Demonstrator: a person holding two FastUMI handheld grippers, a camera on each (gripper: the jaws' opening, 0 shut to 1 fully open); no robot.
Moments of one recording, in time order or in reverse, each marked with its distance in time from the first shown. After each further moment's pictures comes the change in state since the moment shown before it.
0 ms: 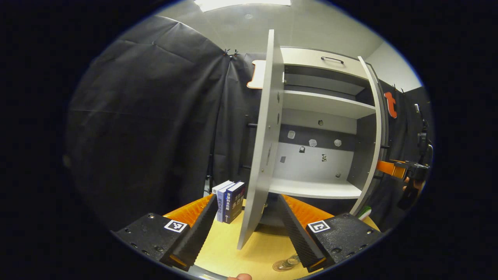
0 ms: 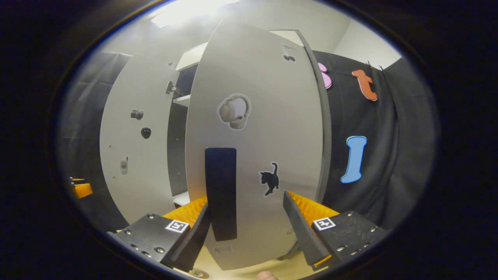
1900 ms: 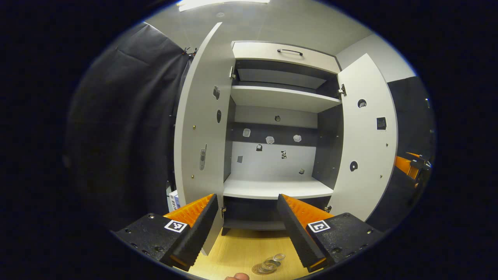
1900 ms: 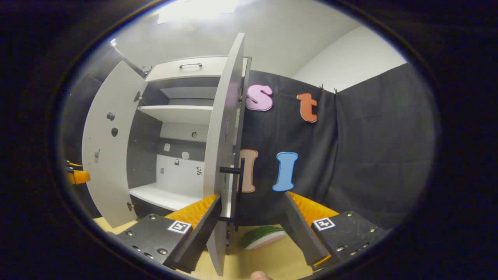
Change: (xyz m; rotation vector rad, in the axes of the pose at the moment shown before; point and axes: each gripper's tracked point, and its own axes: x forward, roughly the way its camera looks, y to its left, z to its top) left arm 0.023 -0.114 0.004 0.049 -0.002 -0.287; right arm -0.149 -0.130 0.023 -0.084 -0.121 -0.332
